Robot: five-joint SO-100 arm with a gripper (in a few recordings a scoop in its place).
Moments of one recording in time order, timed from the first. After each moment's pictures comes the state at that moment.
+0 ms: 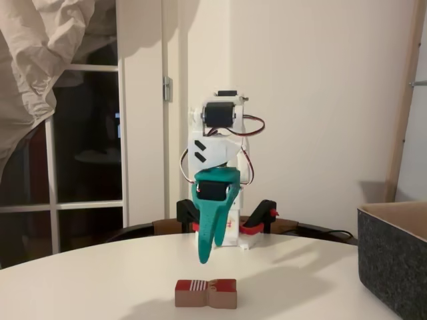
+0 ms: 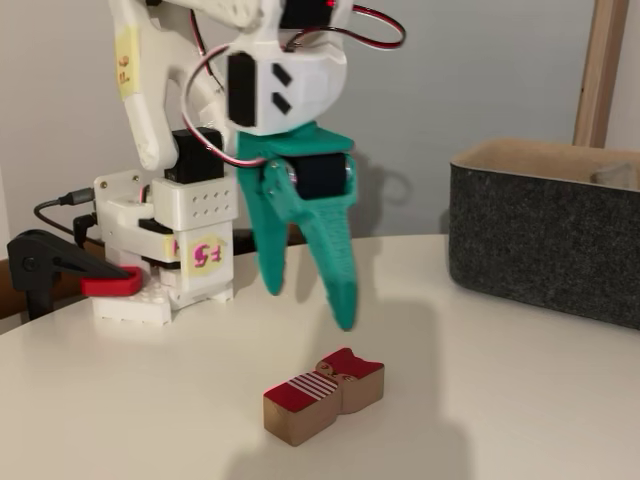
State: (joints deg) arm 14.2 113.6 125.9 79.6 79.5
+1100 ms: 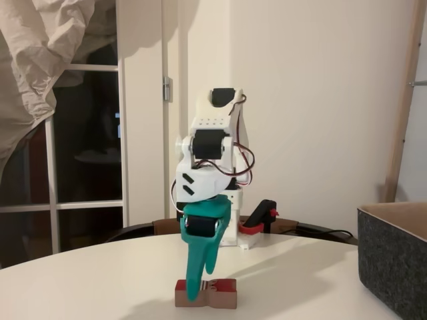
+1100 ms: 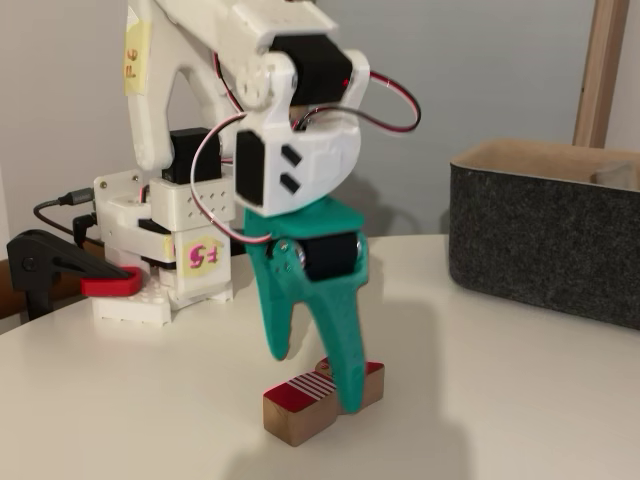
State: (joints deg) arm 17.4 98.3 125.9 69.4 82.2
